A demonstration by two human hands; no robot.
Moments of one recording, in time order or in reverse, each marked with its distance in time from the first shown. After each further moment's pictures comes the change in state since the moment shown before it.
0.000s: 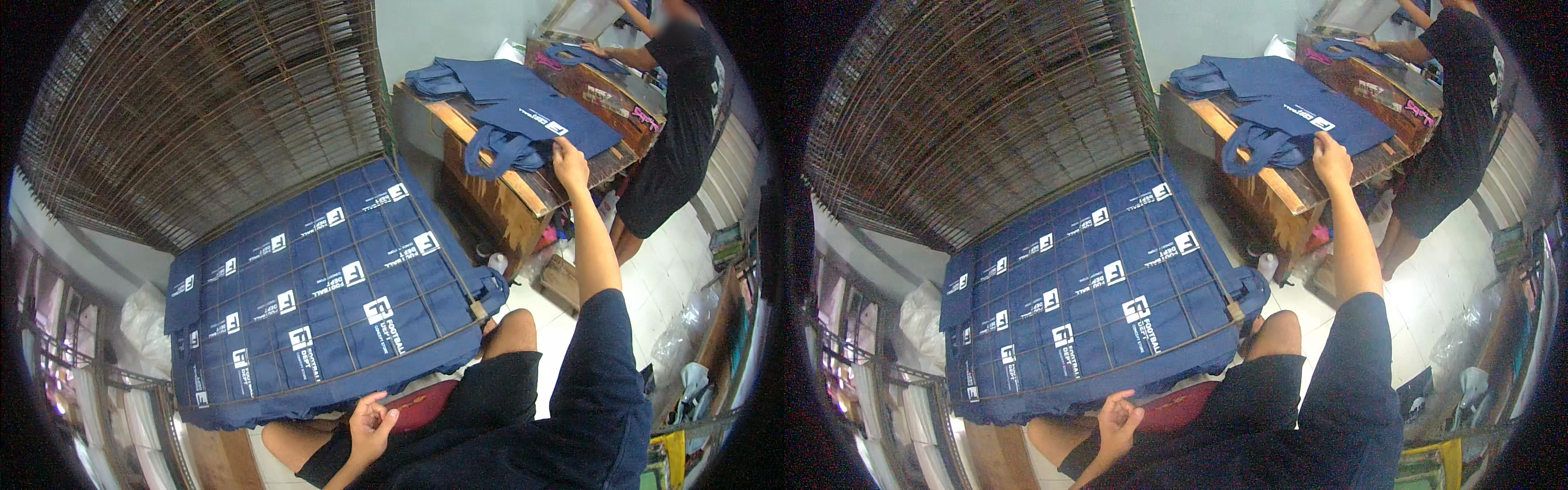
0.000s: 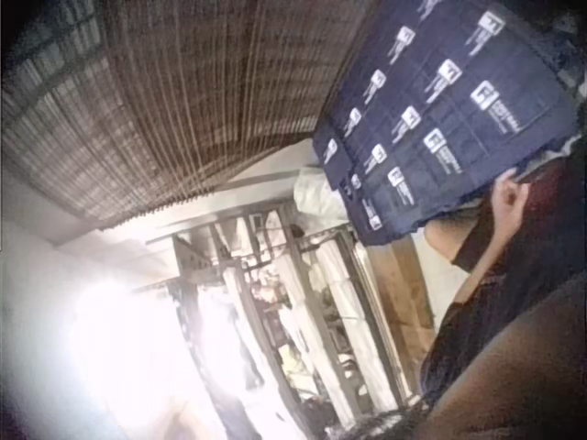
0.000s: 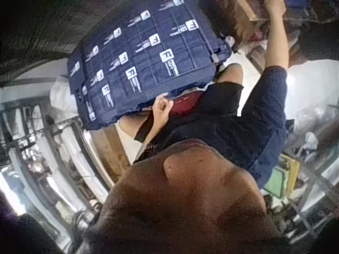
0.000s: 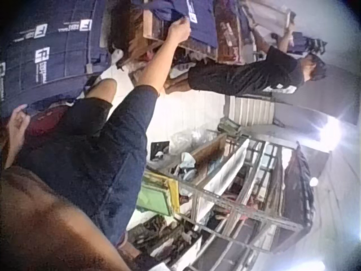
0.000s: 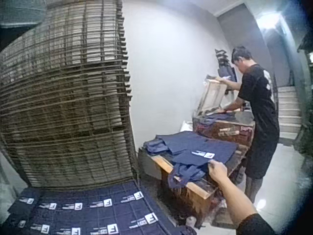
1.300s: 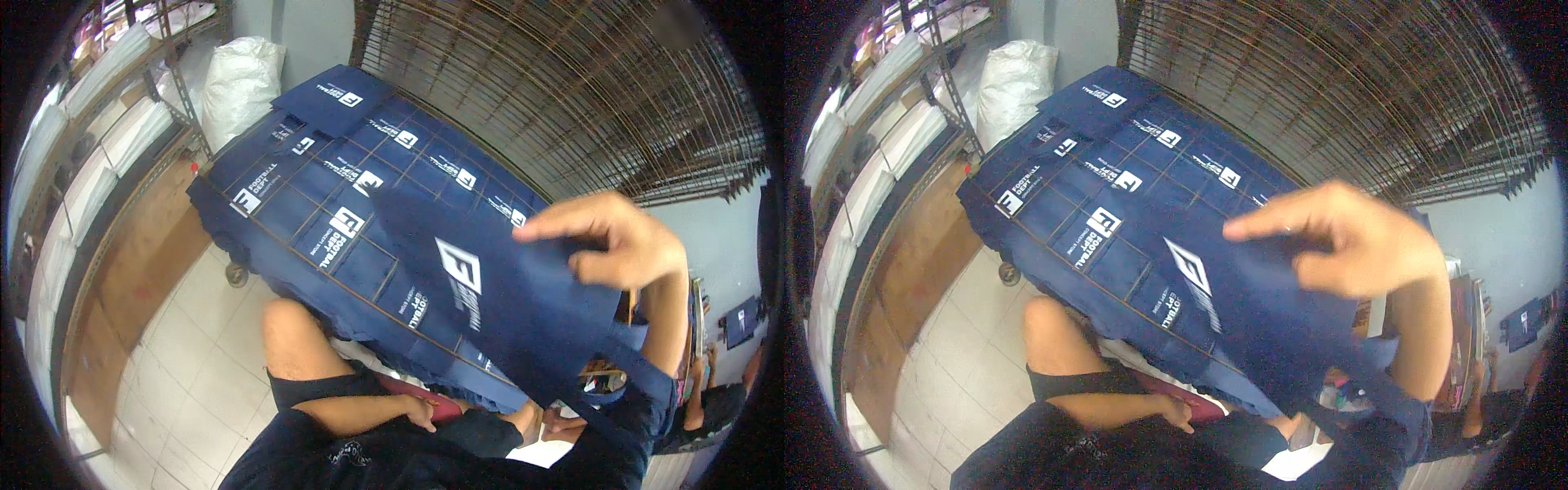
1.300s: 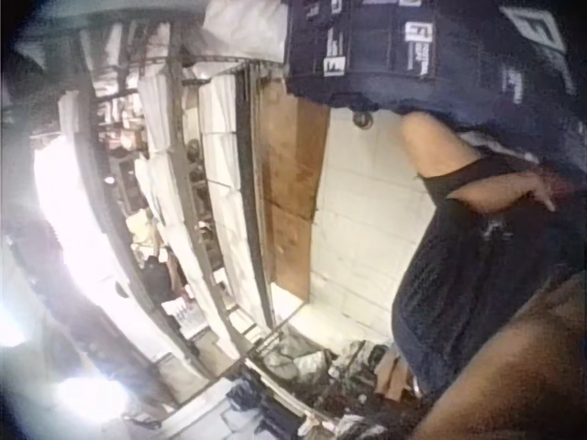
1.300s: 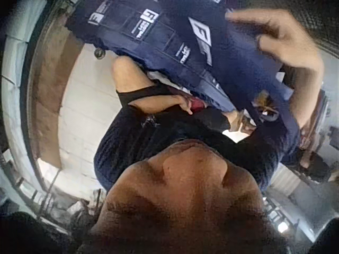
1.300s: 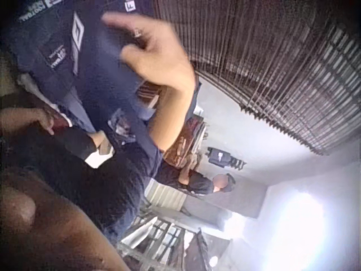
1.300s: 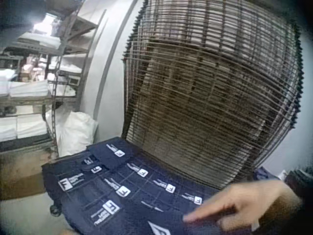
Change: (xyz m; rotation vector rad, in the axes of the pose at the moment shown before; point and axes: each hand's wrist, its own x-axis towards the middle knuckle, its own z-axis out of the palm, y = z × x) left_hand 0.043 -0.195 0.009 0.691 -1.131 -0.135; right_hand -0.283 -0.540 -0.104 0.282 -1.744 -1.544
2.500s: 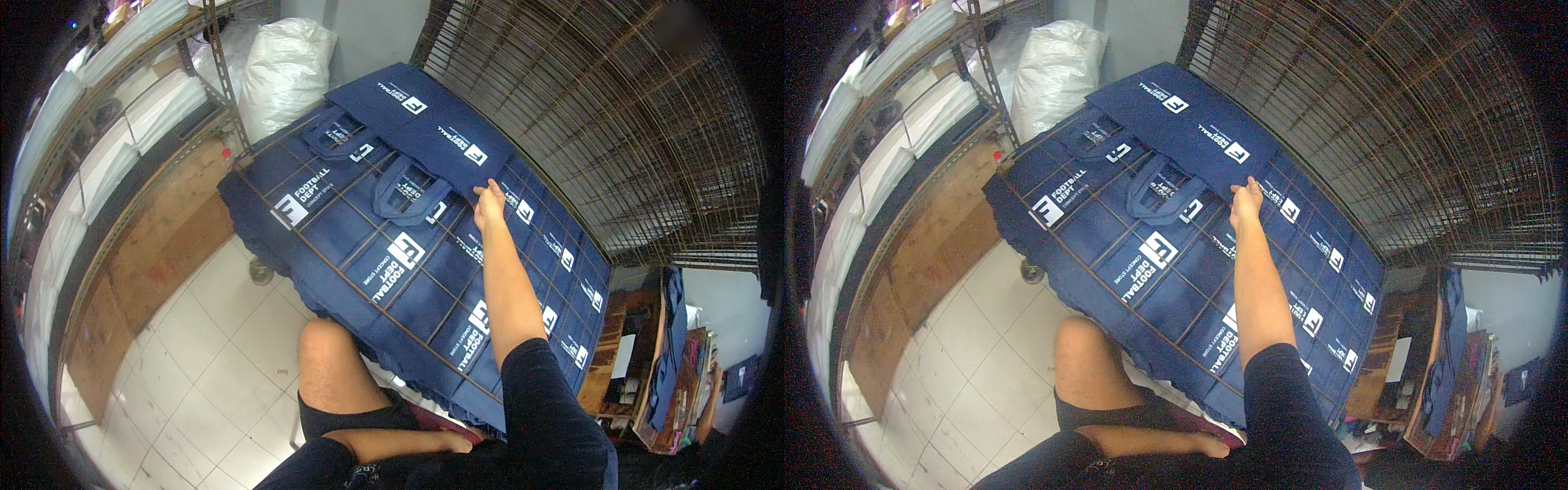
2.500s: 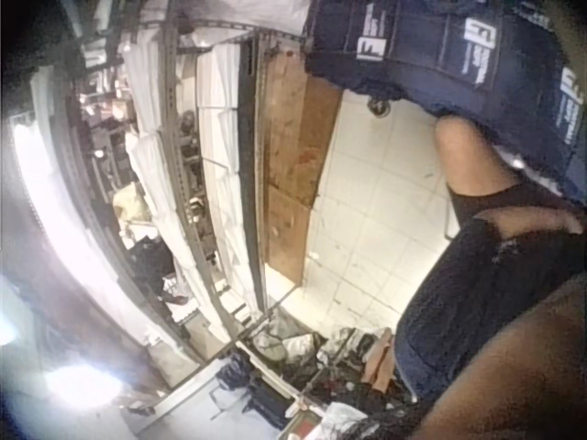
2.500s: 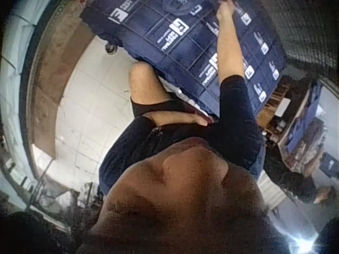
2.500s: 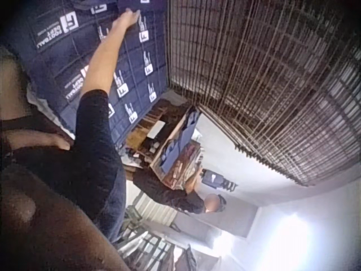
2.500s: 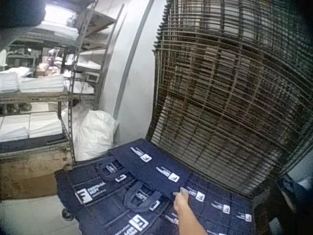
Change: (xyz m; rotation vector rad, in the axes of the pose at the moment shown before) left_hand 0.005 0.014 -0.019 -0.059 0.021 0.139; right_hand 0.318 0.355 0.127 1.202 1.164 0.474
